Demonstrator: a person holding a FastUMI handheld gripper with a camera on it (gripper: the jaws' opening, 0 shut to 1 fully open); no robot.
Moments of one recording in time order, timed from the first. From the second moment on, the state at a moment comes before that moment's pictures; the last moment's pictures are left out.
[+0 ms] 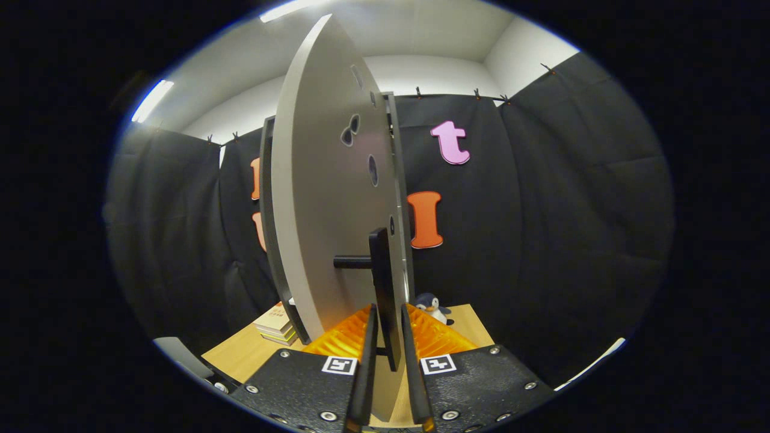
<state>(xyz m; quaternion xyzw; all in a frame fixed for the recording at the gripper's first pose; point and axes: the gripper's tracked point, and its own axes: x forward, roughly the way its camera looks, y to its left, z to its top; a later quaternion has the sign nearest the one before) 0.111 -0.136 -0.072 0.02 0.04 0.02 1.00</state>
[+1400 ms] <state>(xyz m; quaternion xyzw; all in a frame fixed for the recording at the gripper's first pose) 0.063 -0.083 -0.090 0.02 0.06 -0.17 0.98</state>
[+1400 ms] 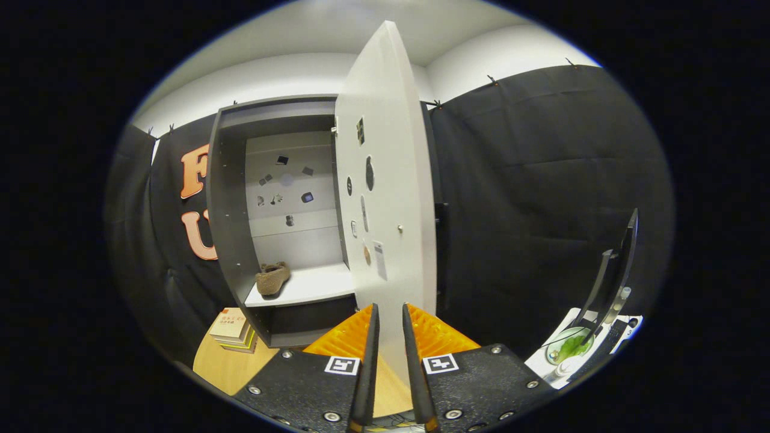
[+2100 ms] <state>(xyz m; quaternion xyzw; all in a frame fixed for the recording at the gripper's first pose) 0.128 -0.014 -0.173 -0.02 0.12 -0.05 0.99</state>
